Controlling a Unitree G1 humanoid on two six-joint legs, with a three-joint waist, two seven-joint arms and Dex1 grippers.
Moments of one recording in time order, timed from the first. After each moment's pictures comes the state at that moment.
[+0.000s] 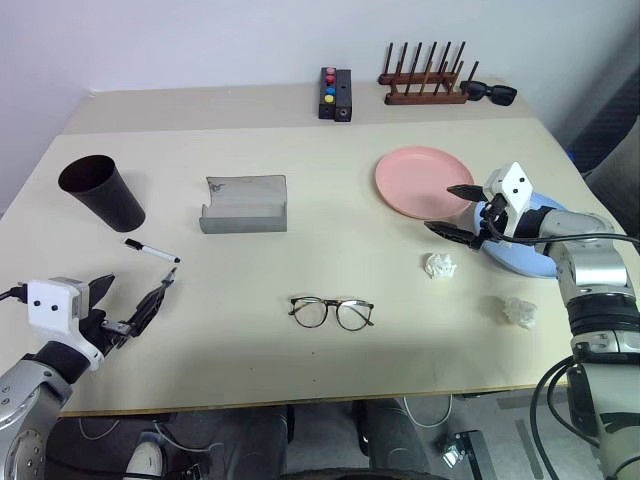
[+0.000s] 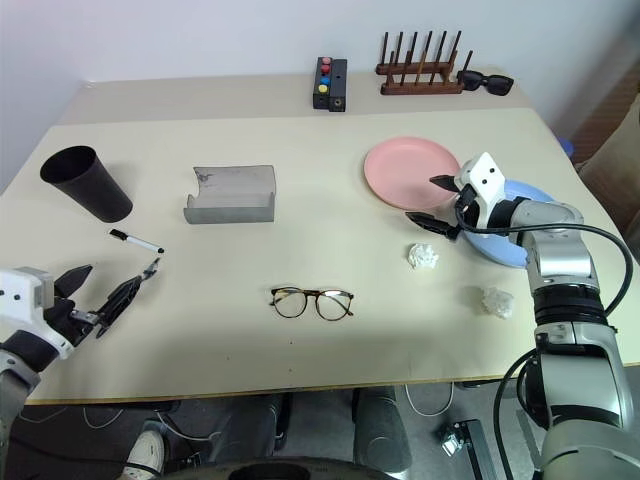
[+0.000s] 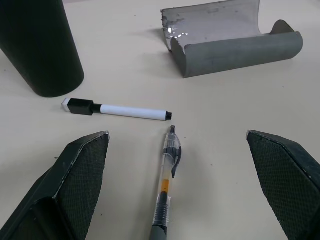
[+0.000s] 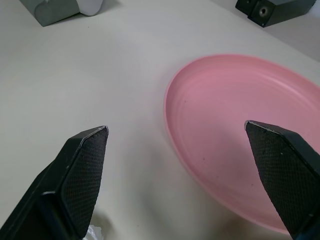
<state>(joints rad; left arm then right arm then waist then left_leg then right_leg) 0.36 0.55 0.57 -0.45 -0.55 0.43 -0.53 -0.65 -0.72 -0.06 0.56 0.22 0.04 1.09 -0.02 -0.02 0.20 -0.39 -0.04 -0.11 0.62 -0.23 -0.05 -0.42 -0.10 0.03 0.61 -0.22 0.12</state>
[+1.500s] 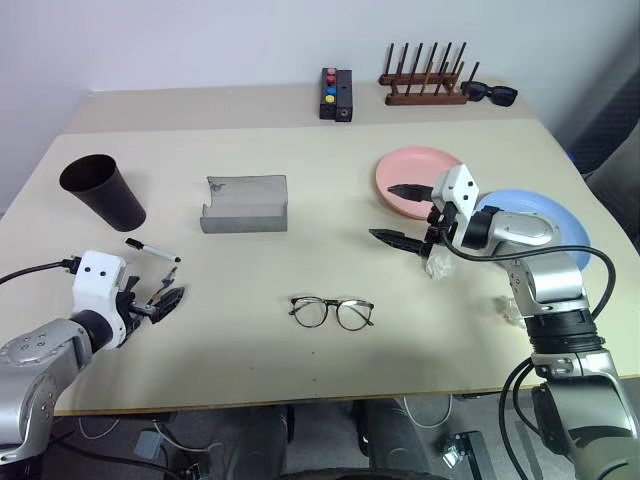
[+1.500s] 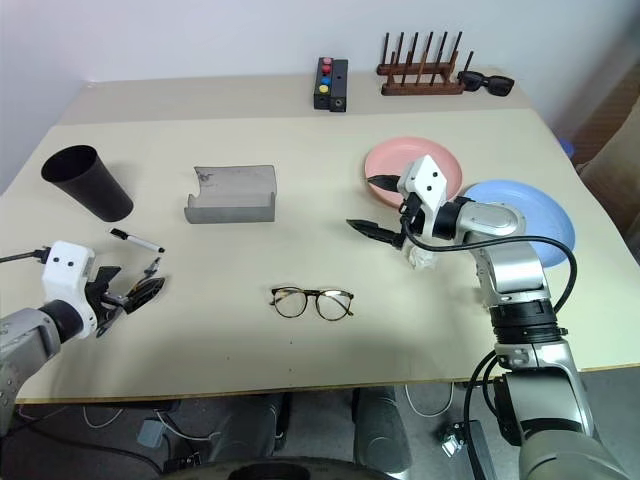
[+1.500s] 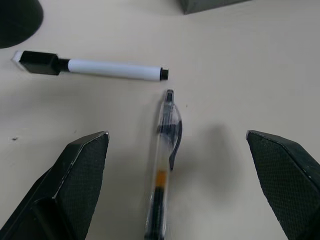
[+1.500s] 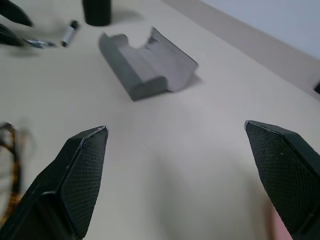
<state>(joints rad) 0.11 0.72 0.41 -0.43 -0.51 0.92 -0.43 -0.54 -0.57 0.01 0.03 0.30 0.29 1.05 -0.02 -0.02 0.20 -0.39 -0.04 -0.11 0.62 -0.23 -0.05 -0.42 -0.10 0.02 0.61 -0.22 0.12</state>
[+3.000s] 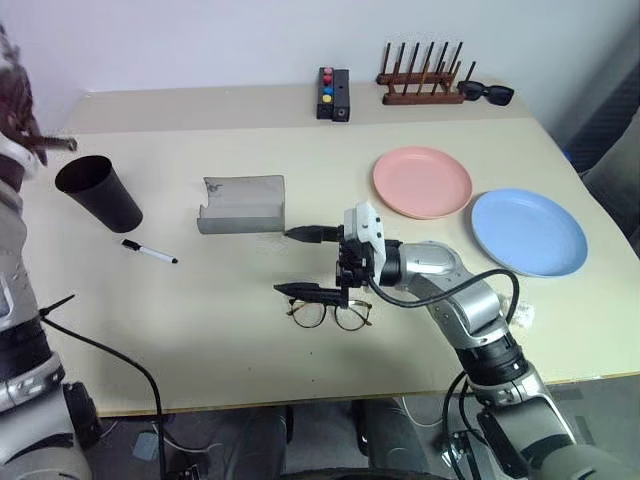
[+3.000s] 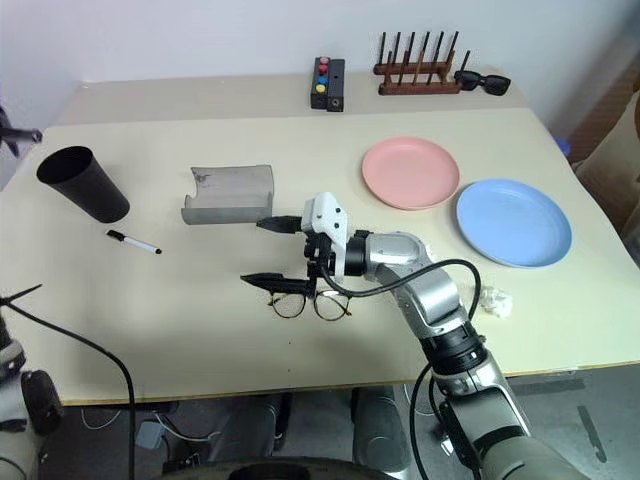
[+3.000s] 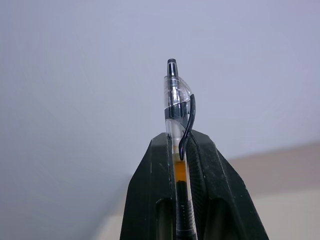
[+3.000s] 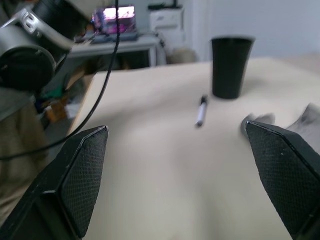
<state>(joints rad) -0.61 0.73 0.47 0.05 -0.19 0.28 -0.15 -0.56 -0.24 0.25 -0.12 0.42 0.37 0.96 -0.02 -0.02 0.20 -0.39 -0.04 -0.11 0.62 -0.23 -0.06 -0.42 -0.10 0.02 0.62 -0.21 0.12</state>
